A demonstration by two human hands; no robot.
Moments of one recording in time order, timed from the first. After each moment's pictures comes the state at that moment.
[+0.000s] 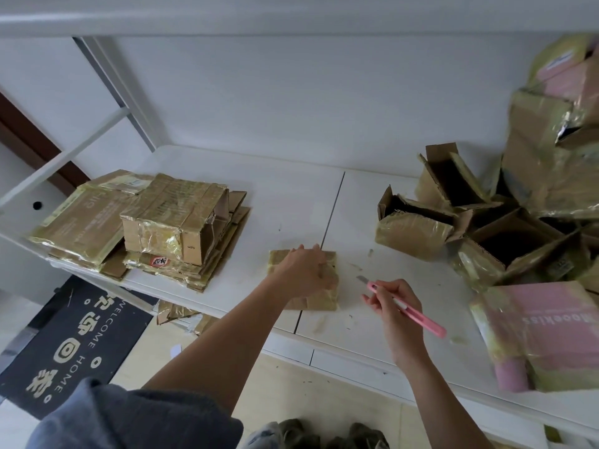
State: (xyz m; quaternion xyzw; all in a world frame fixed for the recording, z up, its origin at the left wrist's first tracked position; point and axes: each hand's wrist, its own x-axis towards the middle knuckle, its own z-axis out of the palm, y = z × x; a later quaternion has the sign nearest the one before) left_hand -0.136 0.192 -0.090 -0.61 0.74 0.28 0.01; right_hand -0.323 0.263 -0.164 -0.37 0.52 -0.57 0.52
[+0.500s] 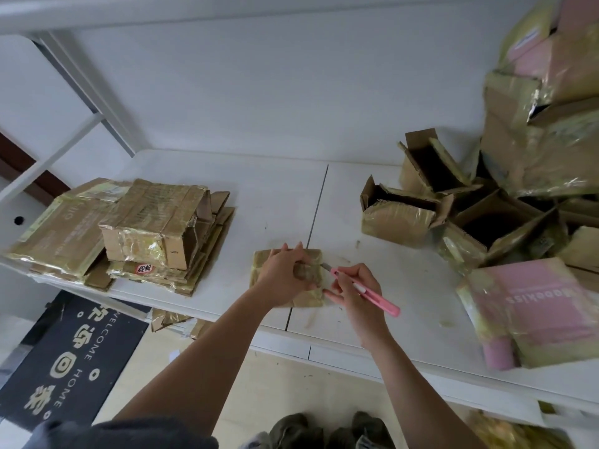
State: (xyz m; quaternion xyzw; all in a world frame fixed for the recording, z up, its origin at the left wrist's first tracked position) left_hand -0.126 0.204 -0.108 -0.65 0.70 0.30 -0.06; right_hand -0.290 0.255 -0.159 -0.37 0.50 -0.55 0.56
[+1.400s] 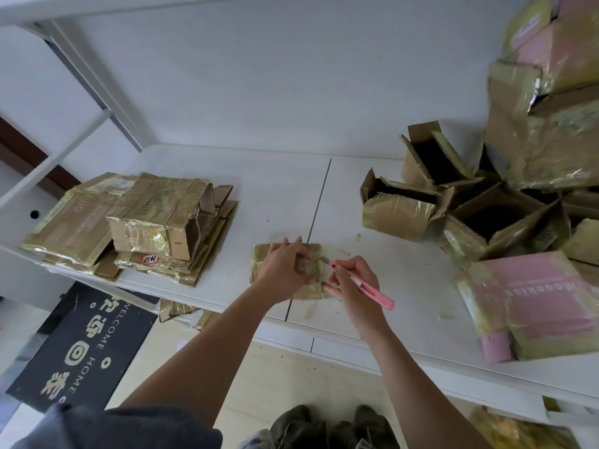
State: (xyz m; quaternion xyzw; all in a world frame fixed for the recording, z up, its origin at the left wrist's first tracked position) left_hand -0.136 0.215 -0.107 -0.68 0.68 0.26 -0.08; right_hand -0.294 0.257 -0.157 -0.39 0.49 -0.52 0.57
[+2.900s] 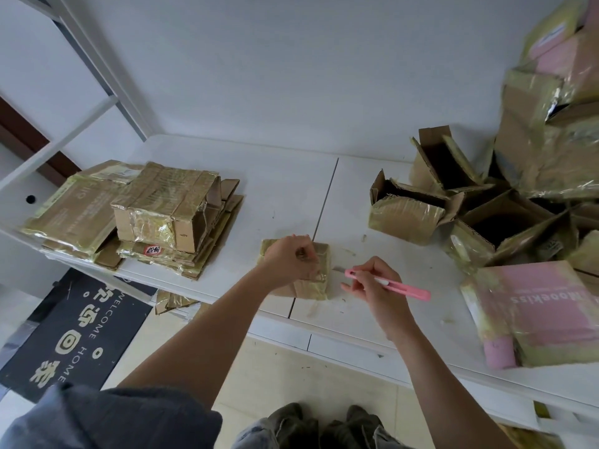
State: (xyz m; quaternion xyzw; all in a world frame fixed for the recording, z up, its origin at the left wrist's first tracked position) left_hand -0.124 0.206 -0.096 -0.65 0.65 0.37 -0.15; right_hand -0.320 0.257 -0.149 -0.41 0.50 -0.50 0.58
